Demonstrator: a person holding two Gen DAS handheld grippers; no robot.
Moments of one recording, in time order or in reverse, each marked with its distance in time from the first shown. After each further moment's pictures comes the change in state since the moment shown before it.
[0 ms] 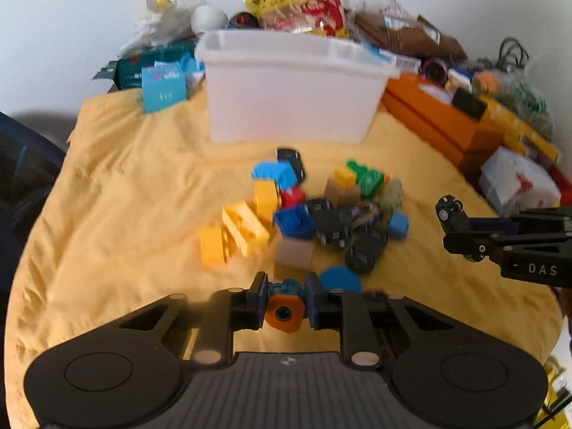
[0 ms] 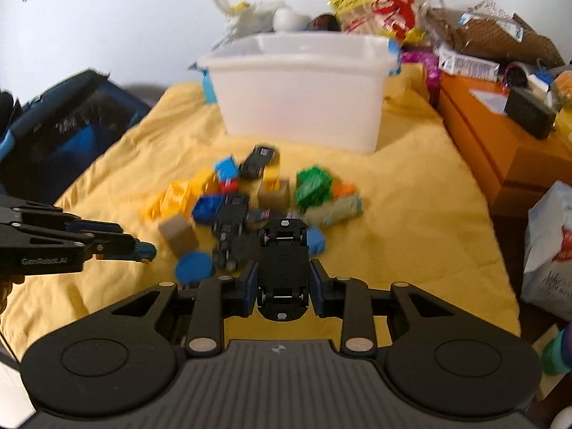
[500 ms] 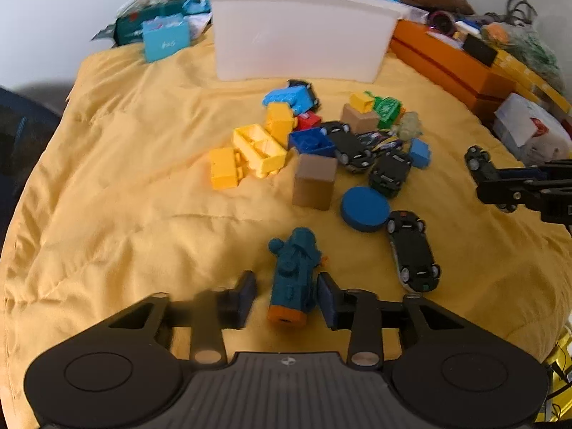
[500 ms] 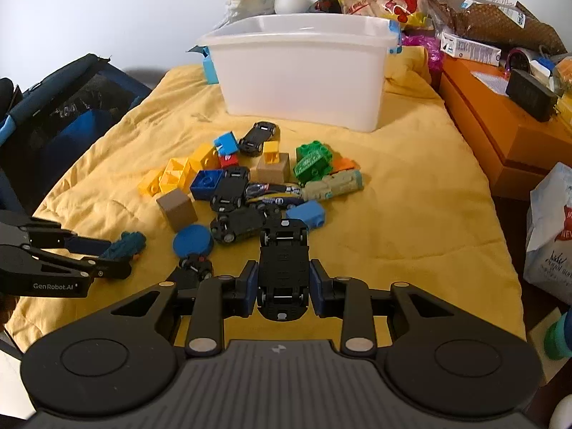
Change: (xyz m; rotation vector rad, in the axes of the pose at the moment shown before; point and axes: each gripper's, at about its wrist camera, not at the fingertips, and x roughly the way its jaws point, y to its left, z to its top) left arm 0.020 0.010 -0.043 0.043 0.115 0.022; right arm 0.005 0.000 -0.016 -0.007 0.061 0.004
